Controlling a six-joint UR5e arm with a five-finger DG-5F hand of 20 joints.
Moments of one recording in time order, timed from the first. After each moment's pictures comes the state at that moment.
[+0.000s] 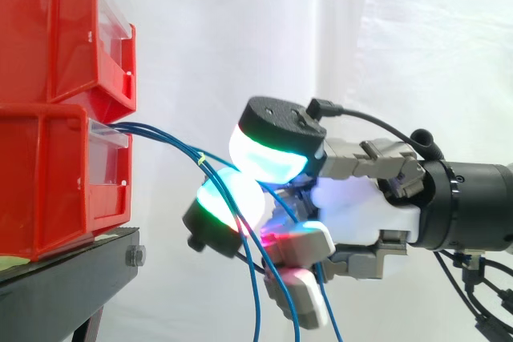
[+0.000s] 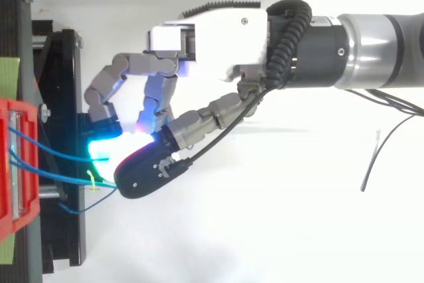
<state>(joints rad) 0.03 -2.39 -1.11 -2.73 -1.62 -0.18</state>
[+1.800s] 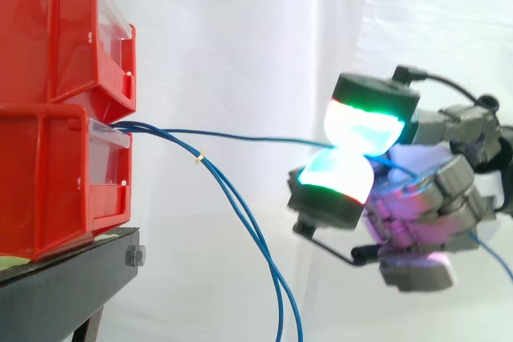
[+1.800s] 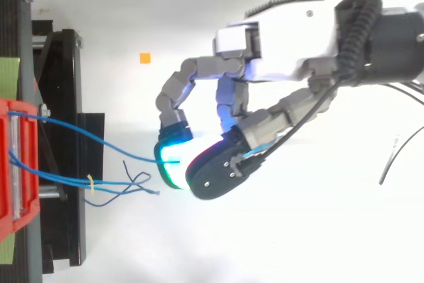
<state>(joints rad) 0.02 -2.23 -1.22 -2.93 -1.66 -0.05</state>
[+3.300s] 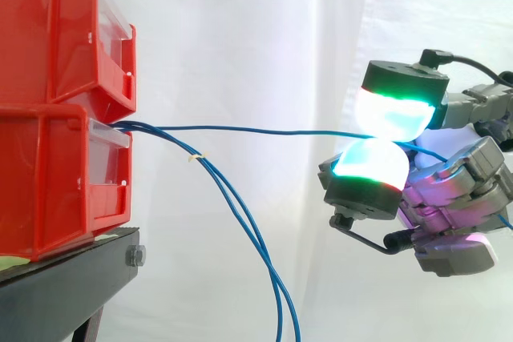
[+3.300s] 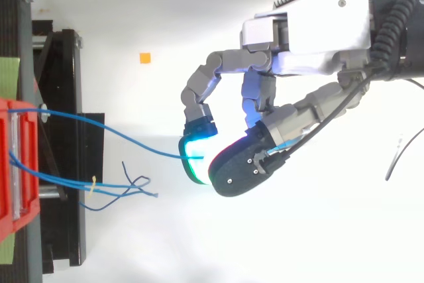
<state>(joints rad) 0.02 -2.20 -1.22 -3.05 -1.65 -0.07</state>
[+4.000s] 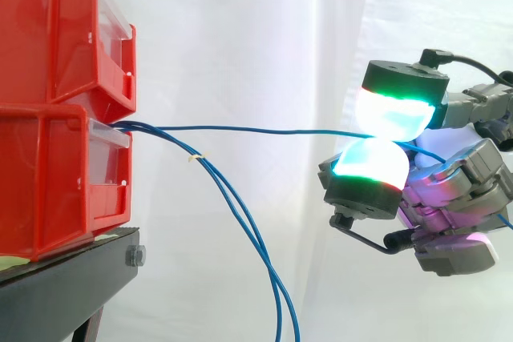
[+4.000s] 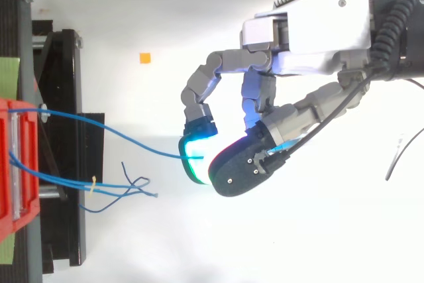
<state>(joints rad) 0.02 -2.20 -1.22 -3.05 -1.65 -0.07</state>
